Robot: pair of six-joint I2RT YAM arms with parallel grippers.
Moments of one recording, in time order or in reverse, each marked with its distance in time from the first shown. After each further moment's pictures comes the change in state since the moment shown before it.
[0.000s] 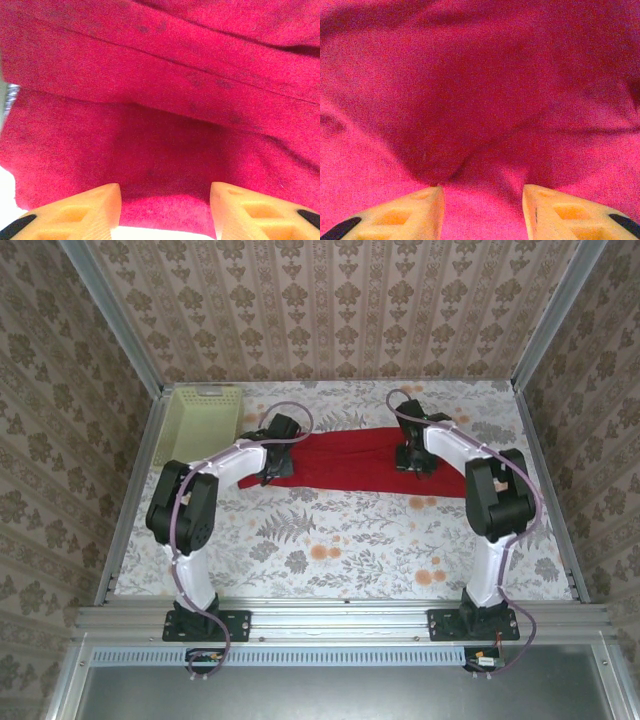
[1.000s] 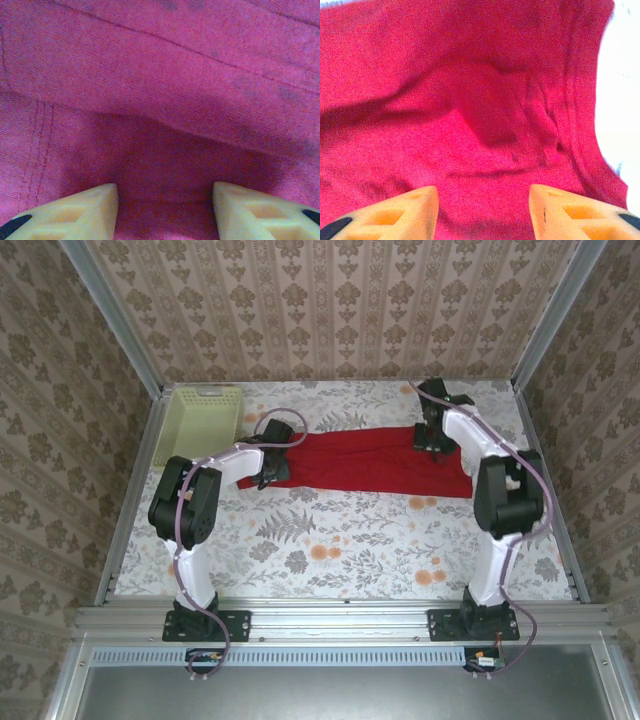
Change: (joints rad) left arm 0.040 0.035 -0.054 0.084 0.034 0.003; right arm -0.109 -0.082 0.059 -0.052 0.019 -0.055
